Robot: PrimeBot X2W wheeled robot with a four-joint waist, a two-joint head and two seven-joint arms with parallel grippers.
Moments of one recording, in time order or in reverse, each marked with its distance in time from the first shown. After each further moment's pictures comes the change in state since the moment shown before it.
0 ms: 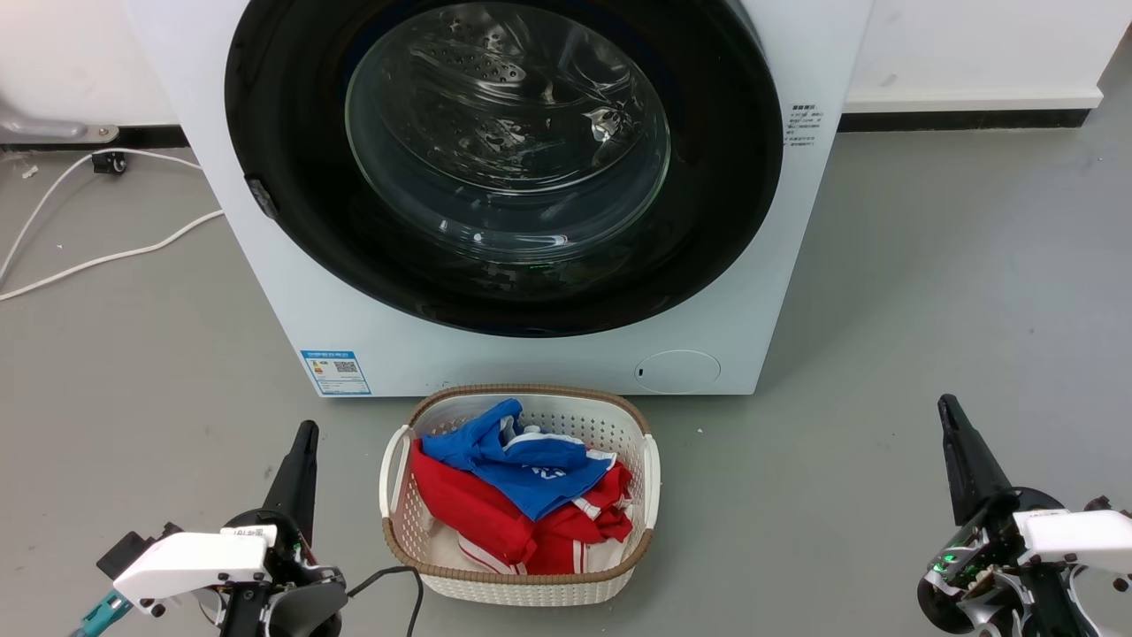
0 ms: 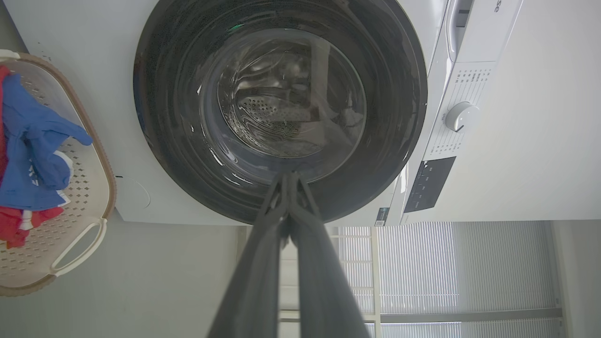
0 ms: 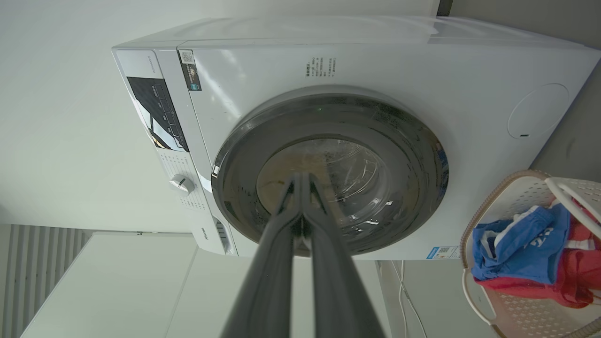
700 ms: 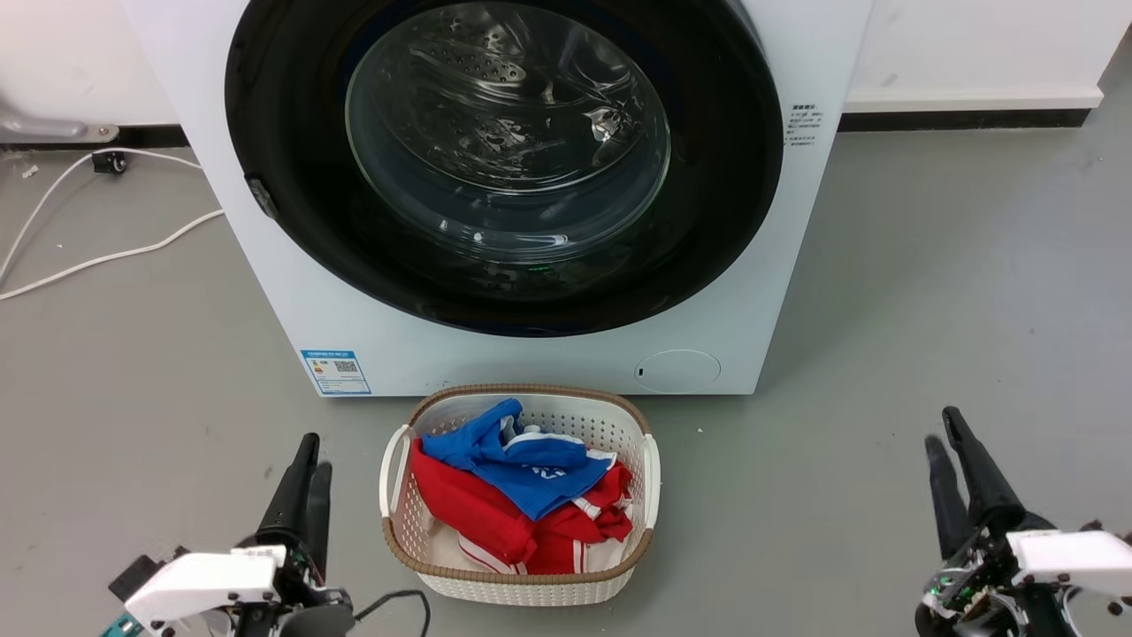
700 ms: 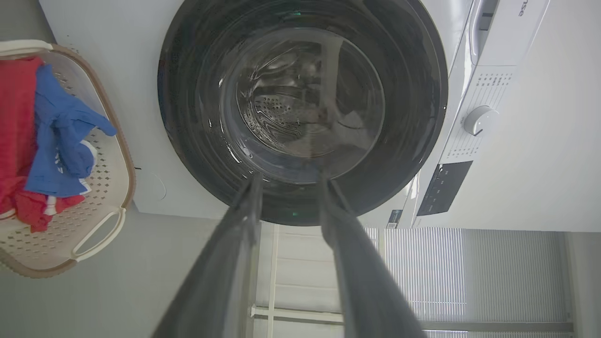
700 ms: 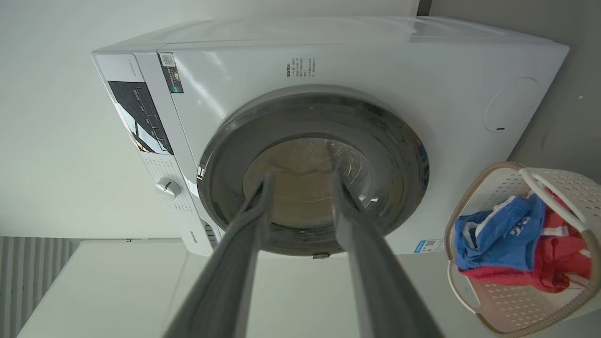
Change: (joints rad) left arm 0.020 -0.008 0.000 0.023 0.000 0.001 -0.001; right arm 0.021 0.004 -0.002 0.021 -0.003 0.000 0.001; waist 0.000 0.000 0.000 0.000
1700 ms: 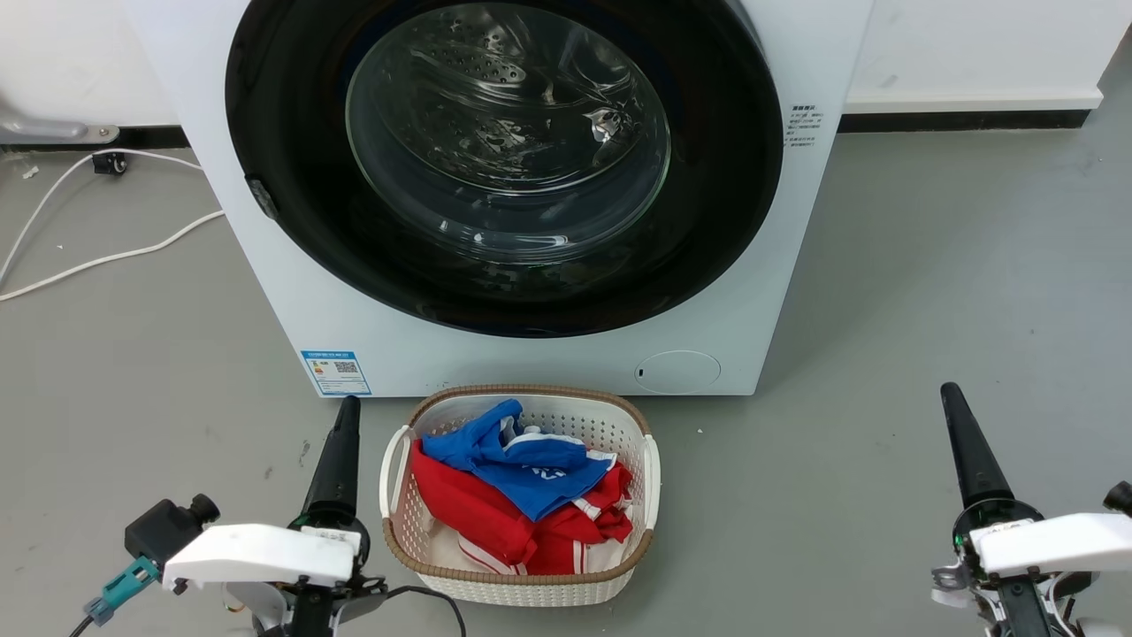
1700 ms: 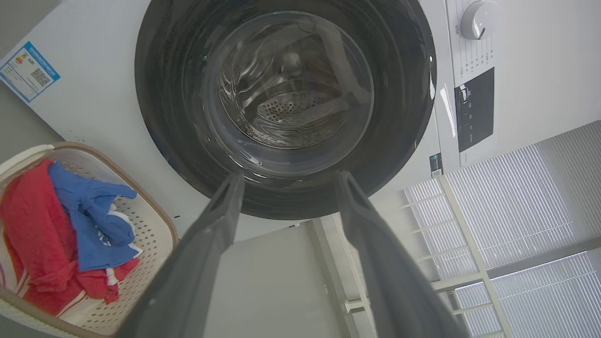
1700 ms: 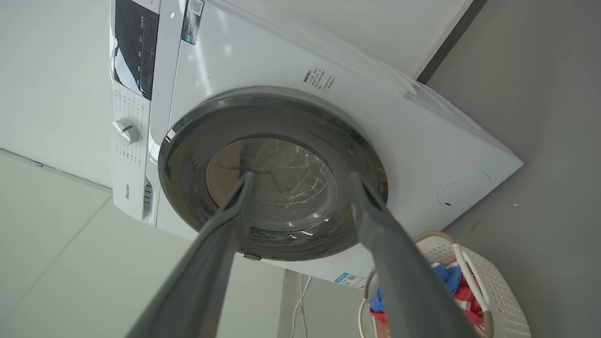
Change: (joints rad) left arm 0.008 -0.002 -0.103 -0.104 0.413 0.000 -0.128; right arm 0.022 -0.049 0.071 -0.094 -0.383 0.000 -0.130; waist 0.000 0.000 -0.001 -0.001
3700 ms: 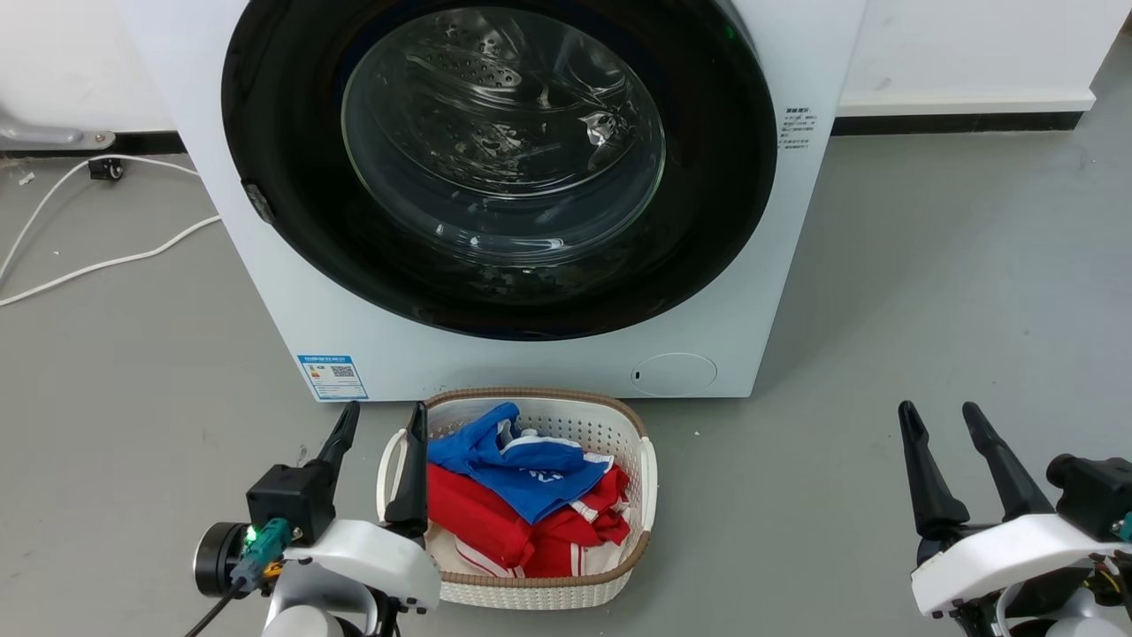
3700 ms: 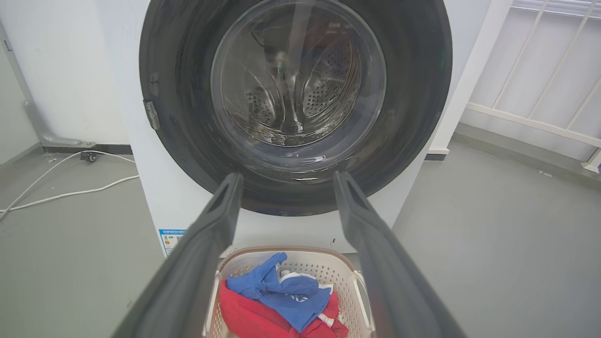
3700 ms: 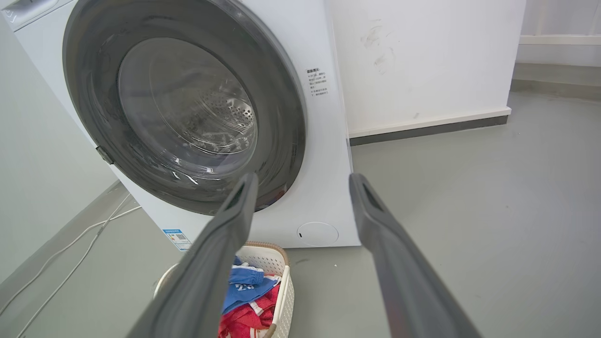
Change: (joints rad) left arm -0.038 0.093 -0.194 0.036 0.905 0.141 -0.169; right arm 0.042 -0.004 0.005 -0.109 -0.903 0.000 -0.005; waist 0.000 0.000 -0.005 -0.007
